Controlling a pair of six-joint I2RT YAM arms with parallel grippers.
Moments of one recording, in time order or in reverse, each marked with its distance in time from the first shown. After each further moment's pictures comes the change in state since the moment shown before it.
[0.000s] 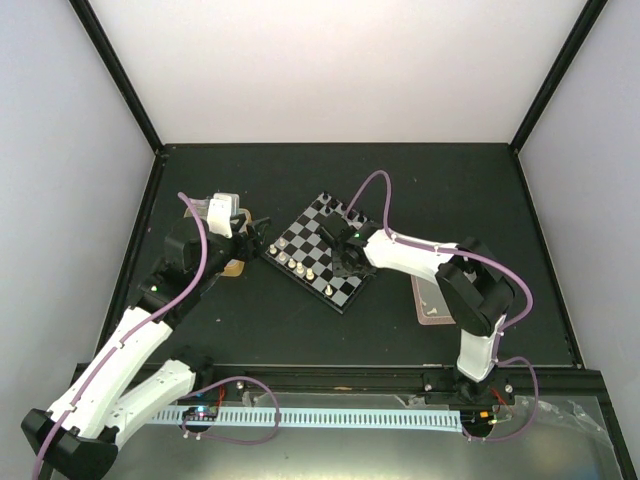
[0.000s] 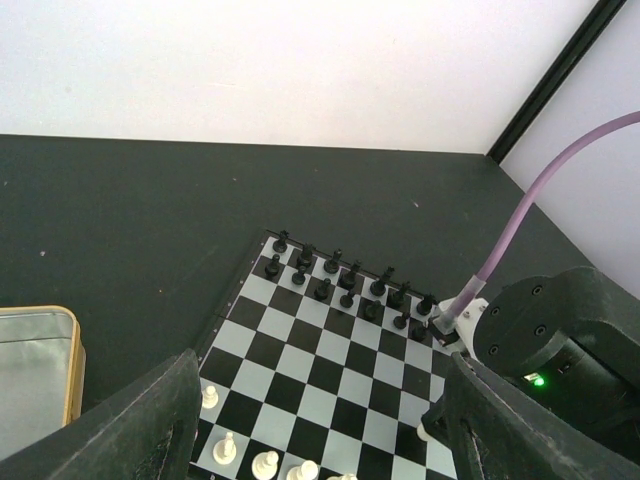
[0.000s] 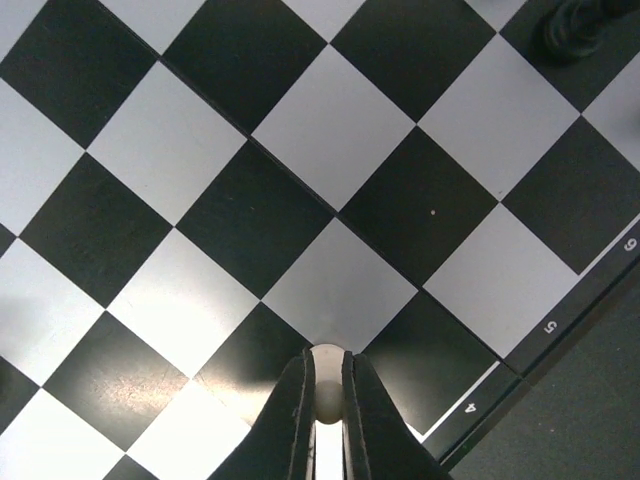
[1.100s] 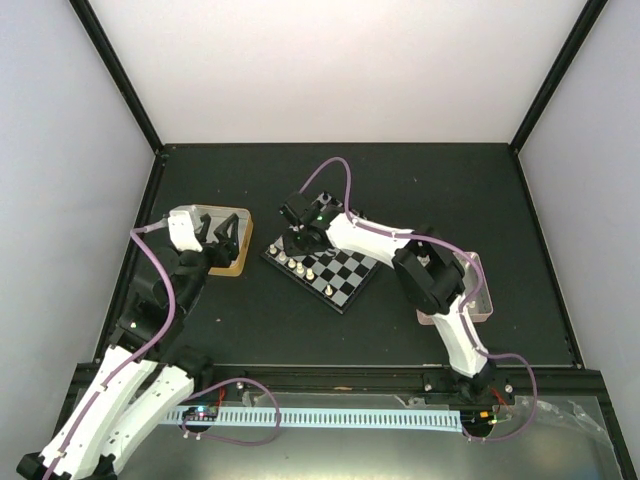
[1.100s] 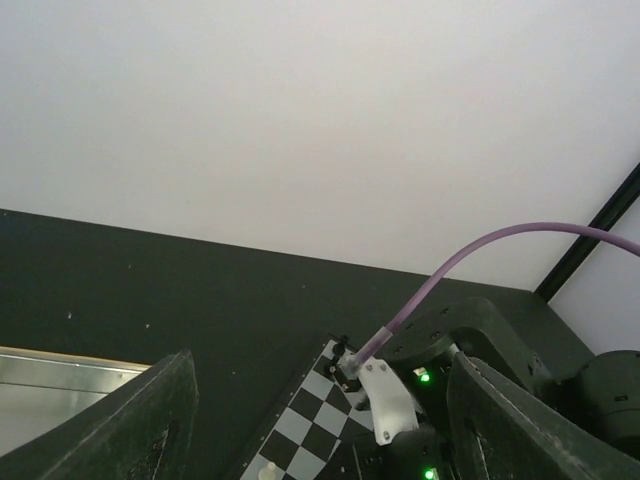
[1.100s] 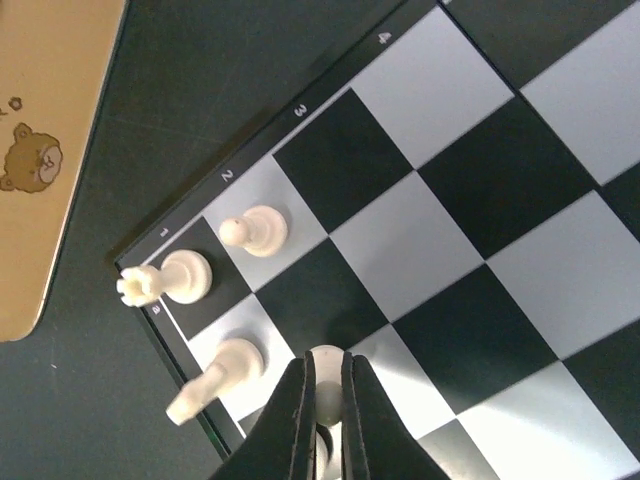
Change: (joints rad) left arm 0.005 -0.255 -0.097 0.064 -0.237 -0.044; right arm 0.033 0.322 0.440 0.128 -0.245 -0.083
